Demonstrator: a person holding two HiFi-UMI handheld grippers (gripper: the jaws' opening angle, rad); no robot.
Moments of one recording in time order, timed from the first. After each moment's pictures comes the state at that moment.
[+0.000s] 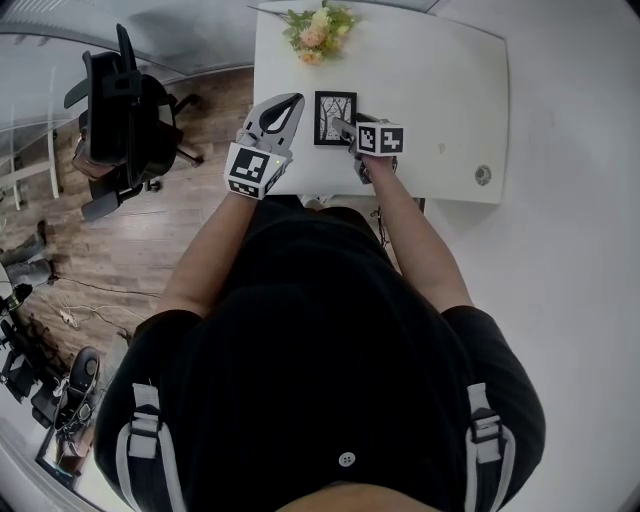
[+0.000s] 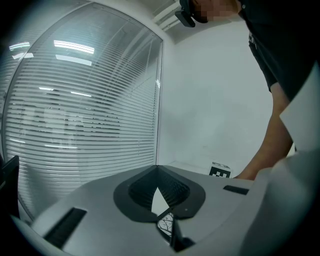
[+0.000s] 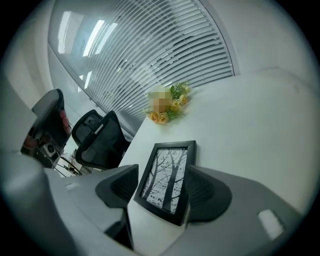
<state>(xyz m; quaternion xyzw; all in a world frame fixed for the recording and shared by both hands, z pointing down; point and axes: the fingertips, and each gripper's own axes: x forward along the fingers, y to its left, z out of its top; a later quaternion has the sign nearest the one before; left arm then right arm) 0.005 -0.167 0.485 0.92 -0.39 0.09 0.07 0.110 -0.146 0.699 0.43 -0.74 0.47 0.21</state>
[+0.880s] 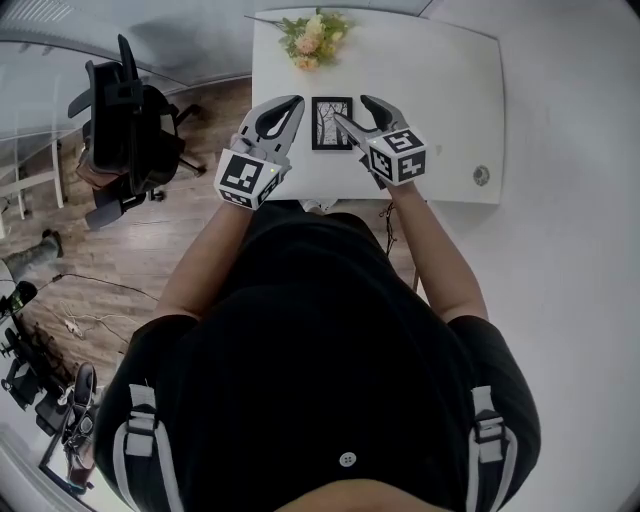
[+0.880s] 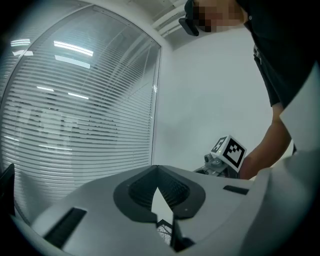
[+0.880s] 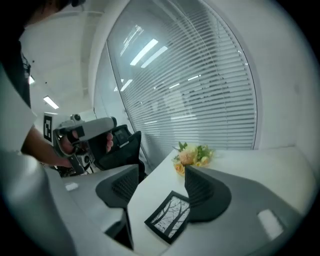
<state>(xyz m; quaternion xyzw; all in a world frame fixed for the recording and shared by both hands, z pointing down) 0.017 -0.157 0.433 0.93 -0.36 0.06 0.07 0.103 -0.161 0.528 0.40 -0.87 0.25 0.15</state>
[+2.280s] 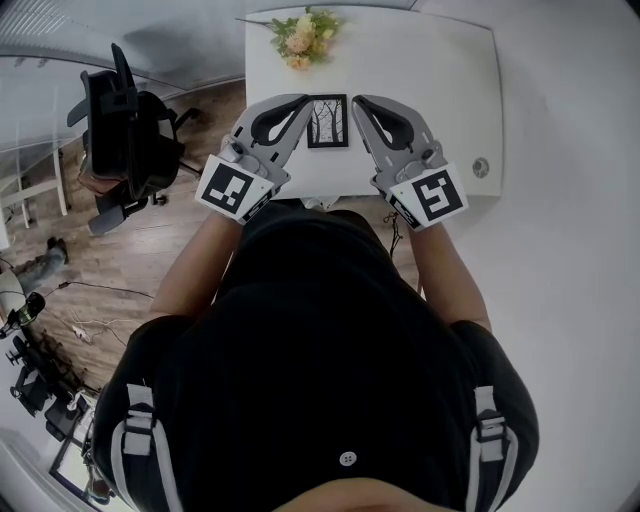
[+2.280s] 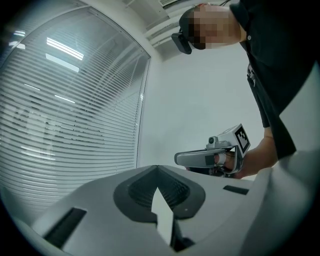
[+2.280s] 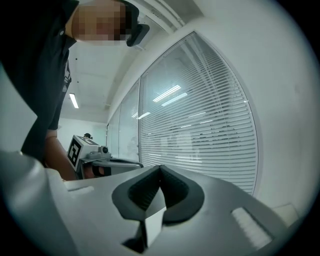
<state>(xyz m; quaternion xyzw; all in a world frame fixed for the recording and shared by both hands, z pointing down) 0.053 -0.135 0.348 0.96 -0.28 0.02 0.04 0.110 -0.127 0.335 0.40 -0.92 0.03 0.00</state>
